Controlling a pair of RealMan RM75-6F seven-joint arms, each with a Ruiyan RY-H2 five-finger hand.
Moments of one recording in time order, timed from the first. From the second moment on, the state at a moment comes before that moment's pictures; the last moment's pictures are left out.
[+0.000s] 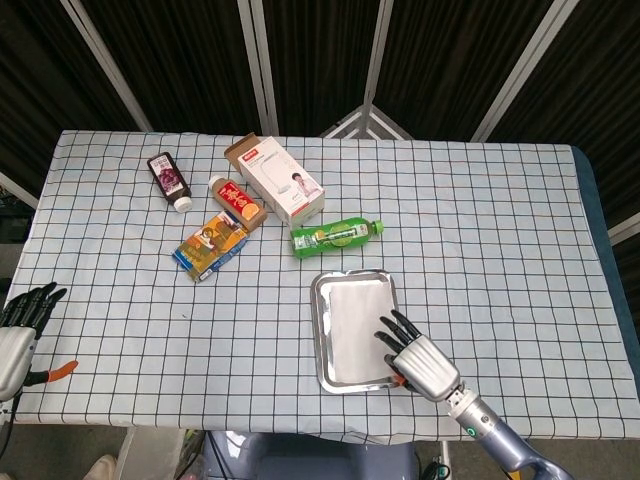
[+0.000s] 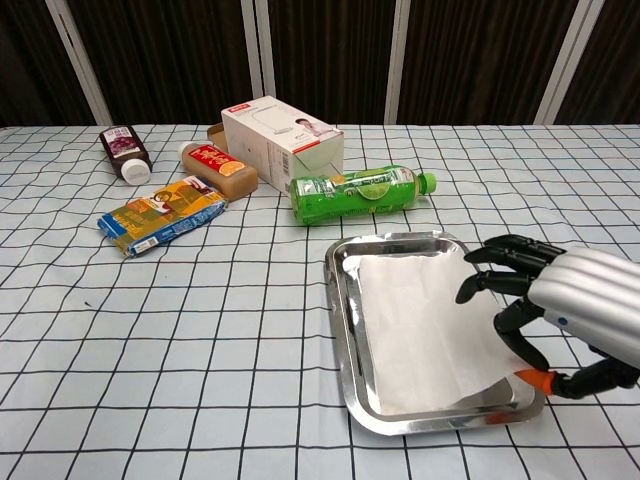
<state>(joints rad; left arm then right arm) -0.09 -1.07 0.01 -1.62 1.52 1.42 -0.05 0.40 -1.54 -0.09 -1.34 -1.84 1.27 -0.15</state>
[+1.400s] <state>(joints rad) -0.09 -1.07 0.02 -1.62 1.52 1.42 -0.06 0.30 -1.47 -0.09 -1.57 -1.76 1.32 -0.47</state>
